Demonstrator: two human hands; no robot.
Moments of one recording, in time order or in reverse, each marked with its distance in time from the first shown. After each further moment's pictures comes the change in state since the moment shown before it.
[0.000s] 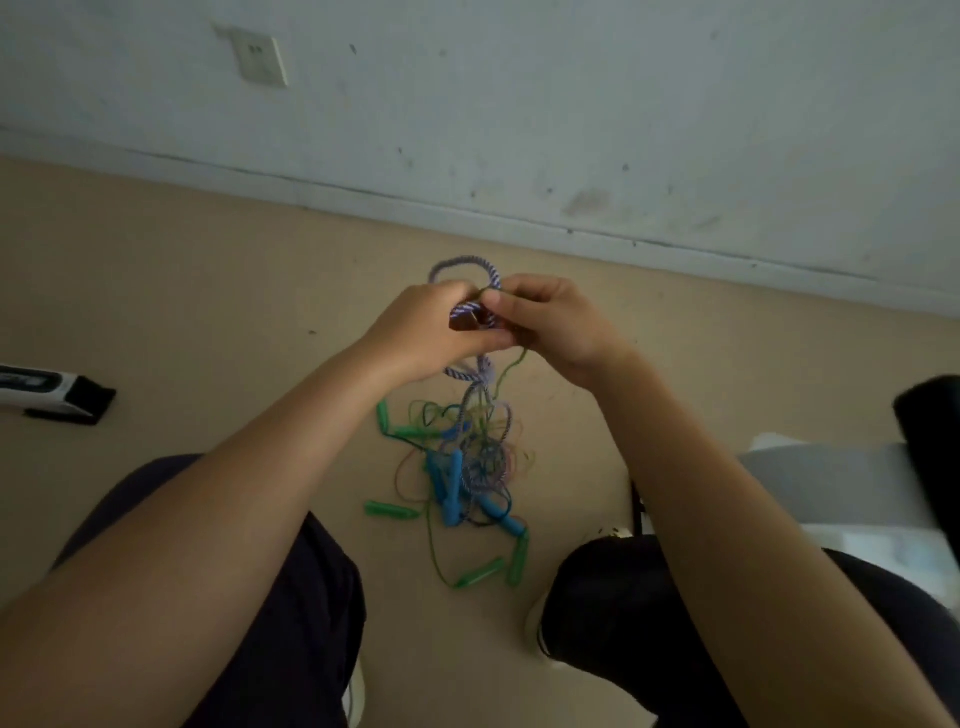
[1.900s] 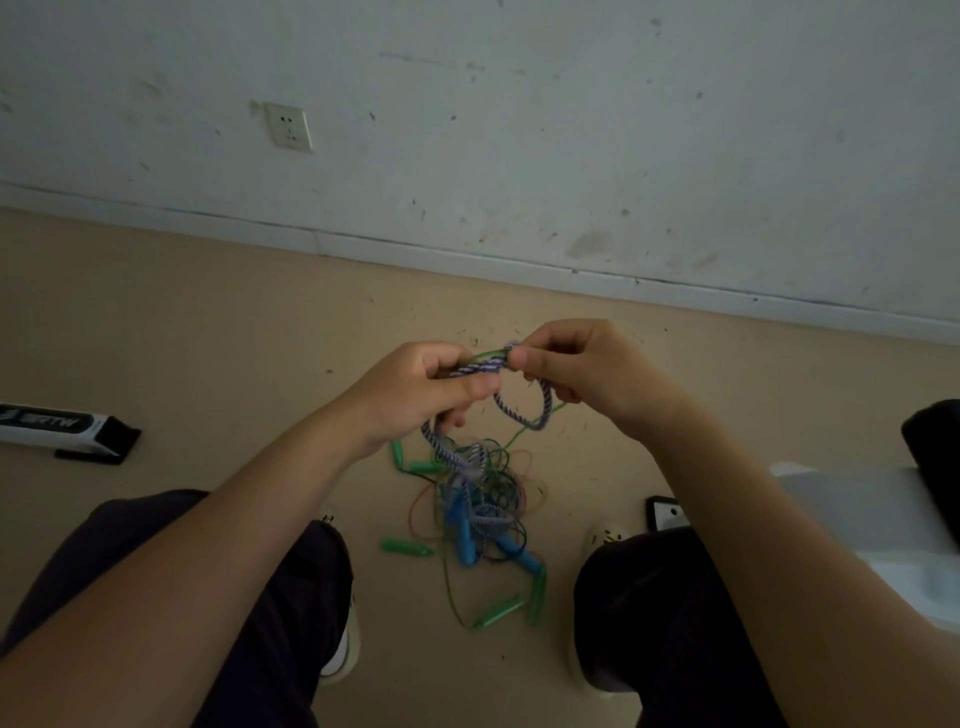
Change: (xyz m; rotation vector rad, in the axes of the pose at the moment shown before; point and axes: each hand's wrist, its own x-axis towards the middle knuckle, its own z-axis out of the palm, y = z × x) left_hand -0.049 0.002 -0.024 -0.552 -0.173 -0.053; right_hand -0.049 -0.037 0.014 -0.354 0.116 -0.018
